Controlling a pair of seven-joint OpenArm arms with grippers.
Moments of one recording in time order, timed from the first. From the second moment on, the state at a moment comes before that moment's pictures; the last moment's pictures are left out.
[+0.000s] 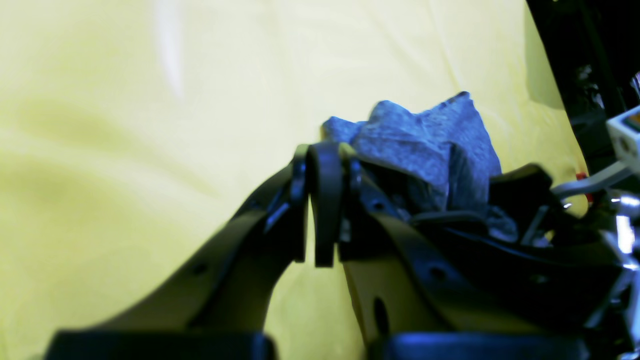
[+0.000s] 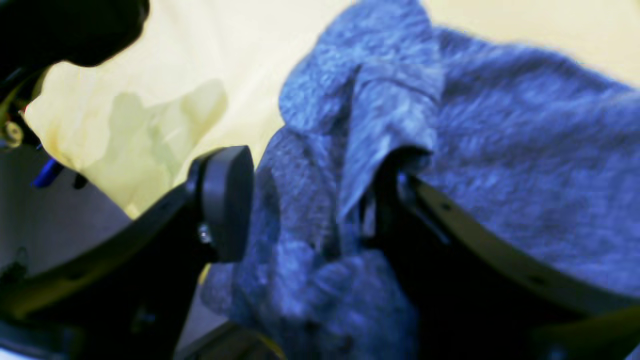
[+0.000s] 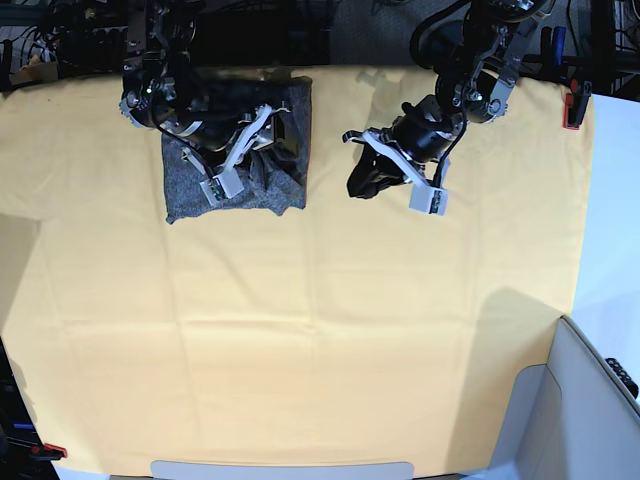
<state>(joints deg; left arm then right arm) 12.7 -21.1 19.5 108.1 -47.8 5.0 30.2 -14.9 4.4 0.4 110.3 31.0 22.4 -59.3</state>
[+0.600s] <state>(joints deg) 12.6 -21.1 19.4 108.1 -47.8 5.0 30.2 -10.6 9.0 -6.1 113.2 46.1 22.6 -59.4</state>
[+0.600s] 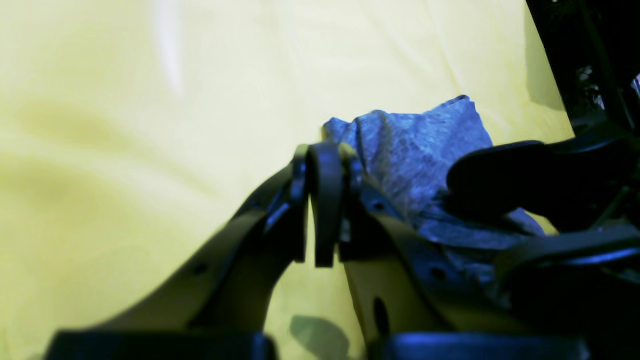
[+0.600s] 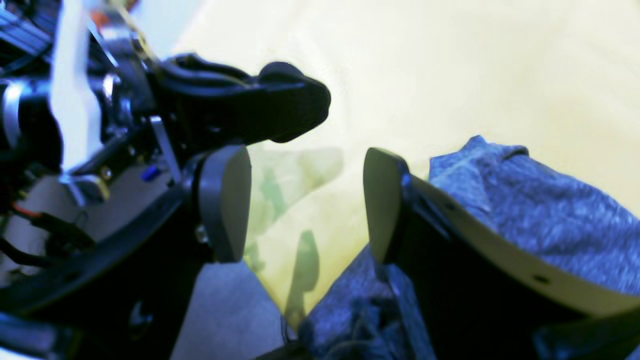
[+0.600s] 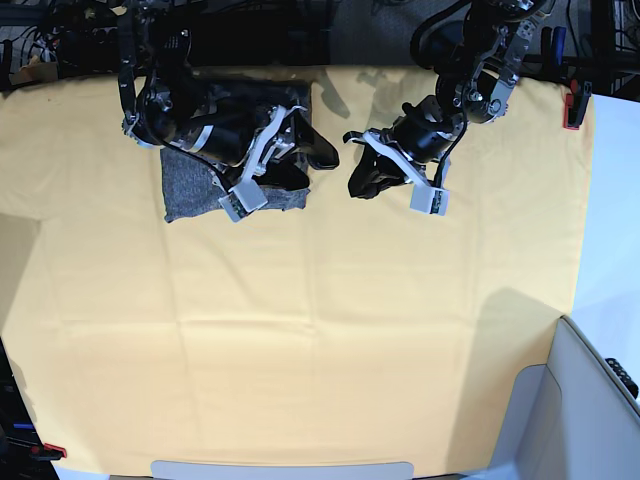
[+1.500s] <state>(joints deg) 12.7 -21.1 19.5 108.1 -47.8 5.0 30.2 -18.3 9.9 10.0 113.2 44.6 18.3 -59.3</state>
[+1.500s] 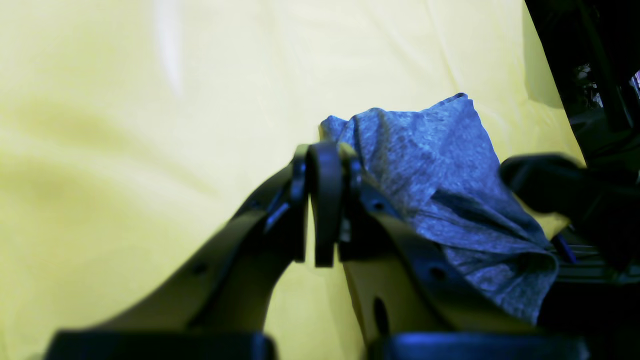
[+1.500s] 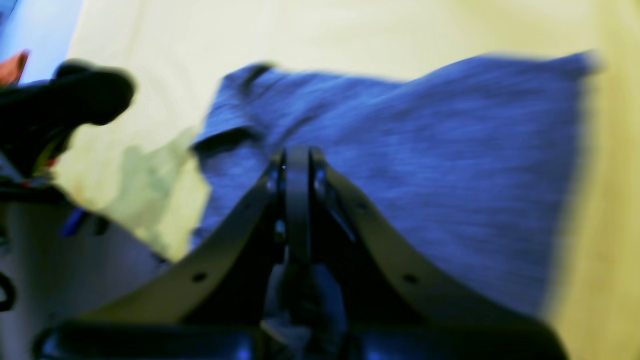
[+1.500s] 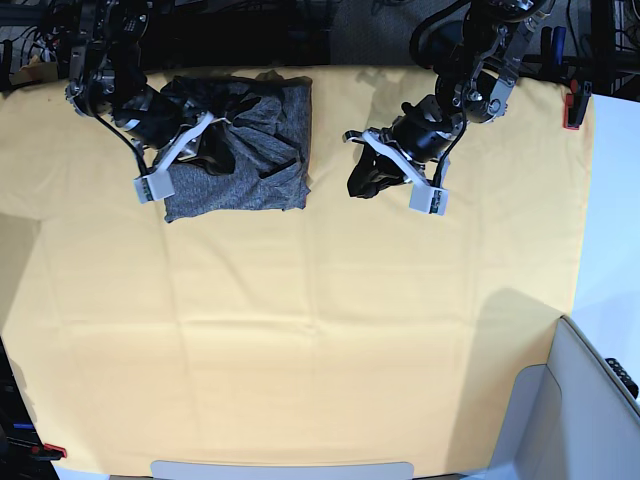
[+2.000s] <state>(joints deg) 12.7 -21.1 19.5 108.1 -47.8 5.0 30.3 -12.0 15.0 -17.5 113.1 46.2 16.5 -59.5</state>
